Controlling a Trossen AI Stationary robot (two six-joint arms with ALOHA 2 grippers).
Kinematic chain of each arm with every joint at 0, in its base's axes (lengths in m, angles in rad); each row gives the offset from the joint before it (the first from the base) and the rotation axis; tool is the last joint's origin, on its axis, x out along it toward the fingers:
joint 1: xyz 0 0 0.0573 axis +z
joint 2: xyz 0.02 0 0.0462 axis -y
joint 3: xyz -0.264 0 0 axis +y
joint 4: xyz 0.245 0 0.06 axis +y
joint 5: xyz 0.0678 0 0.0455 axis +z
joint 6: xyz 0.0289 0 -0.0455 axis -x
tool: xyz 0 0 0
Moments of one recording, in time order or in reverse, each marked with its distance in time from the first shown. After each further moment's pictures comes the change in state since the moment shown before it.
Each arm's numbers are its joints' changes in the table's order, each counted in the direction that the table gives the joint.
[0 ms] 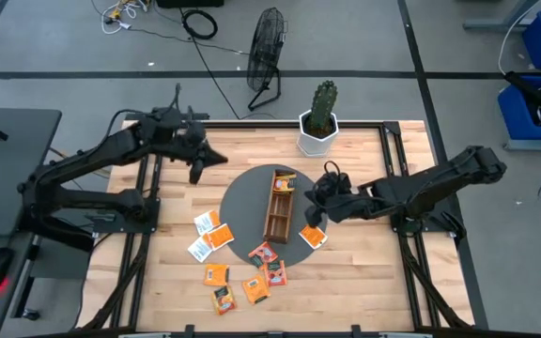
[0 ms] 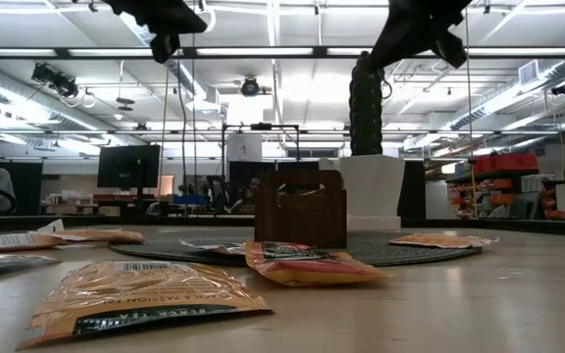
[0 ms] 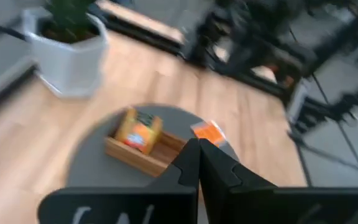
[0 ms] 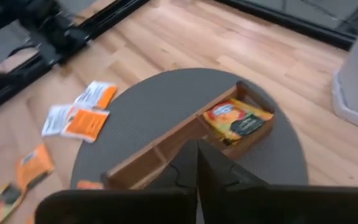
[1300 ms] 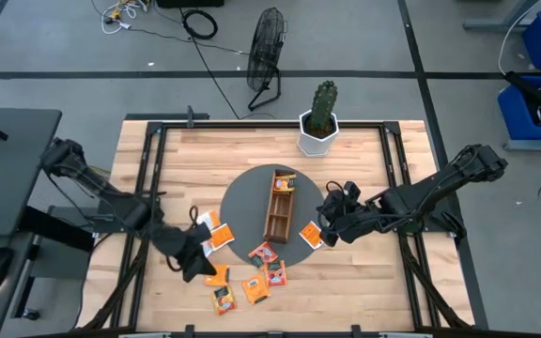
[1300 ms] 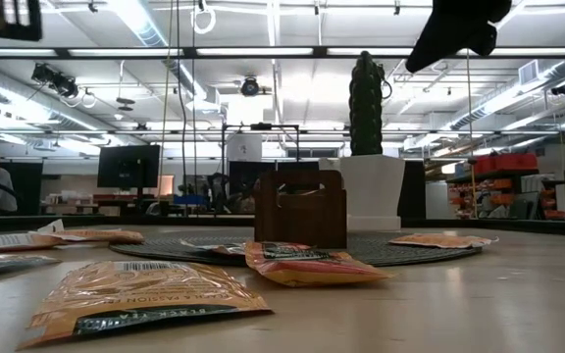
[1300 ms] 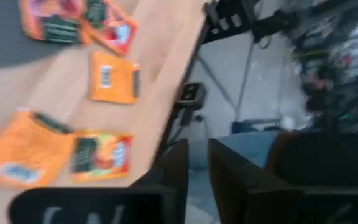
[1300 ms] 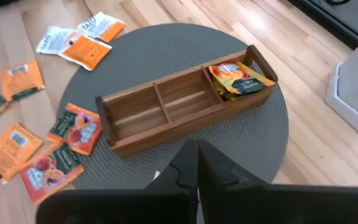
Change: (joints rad) left arm -1.049 -0.147 0.212 -0.287 0.469 1.133; right arm 0.134 0.019 0.000 0.193 0.012 0.070
